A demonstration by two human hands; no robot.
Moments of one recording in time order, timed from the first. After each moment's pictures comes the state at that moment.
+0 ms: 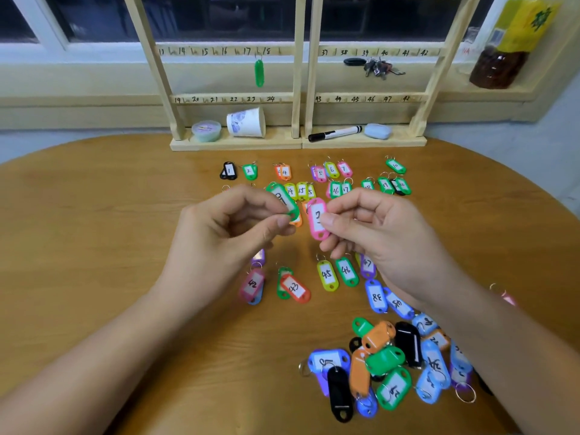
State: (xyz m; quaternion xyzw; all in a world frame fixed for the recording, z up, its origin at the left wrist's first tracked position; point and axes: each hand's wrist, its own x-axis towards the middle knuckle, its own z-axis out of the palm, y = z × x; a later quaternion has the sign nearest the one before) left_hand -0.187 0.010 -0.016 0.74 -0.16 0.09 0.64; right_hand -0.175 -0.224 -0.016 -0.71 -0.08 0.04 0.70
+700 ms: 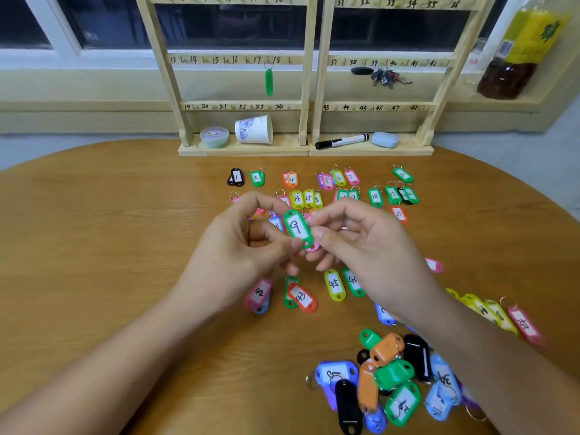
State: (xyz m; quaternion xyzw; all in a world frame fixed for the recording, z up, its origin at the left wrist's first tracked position) left_hand -0.184 0.003 -0.012 0.75 -0.08 -0.02 0.66; right_hand -0.173 -0.204 -0.026 -0.73 -0.13 0.01 0.67
